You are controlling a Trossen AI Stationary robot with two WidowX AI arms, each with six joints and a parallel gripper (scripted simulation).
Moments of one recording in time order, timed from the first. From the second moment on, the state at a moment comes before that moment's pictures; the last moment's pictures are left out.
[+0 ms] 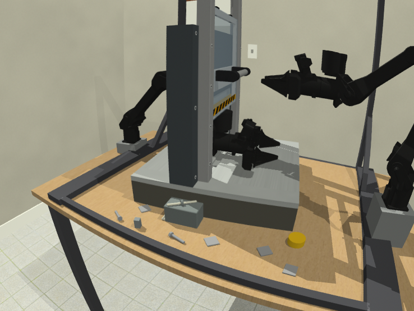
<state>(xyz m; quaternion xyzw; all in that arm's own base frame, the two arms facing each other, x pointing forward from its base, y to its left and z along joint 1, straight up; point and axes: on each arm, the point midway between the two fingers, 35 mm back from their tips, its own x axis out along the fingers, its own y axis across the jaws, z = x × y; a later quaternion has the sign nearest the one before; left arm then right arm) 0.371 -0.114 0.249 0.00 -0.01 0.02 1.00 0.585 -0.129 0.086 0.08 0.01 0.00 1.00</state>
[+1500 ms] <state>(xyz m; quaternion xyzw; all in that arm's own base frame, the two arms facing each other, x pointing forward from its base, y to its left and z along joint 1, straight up) 0.413 -0.183 0.192 0.00 0.00 0.02 1.00 0.585 -0.129 0.086 0.08 0.01 0.00 1.00</state>
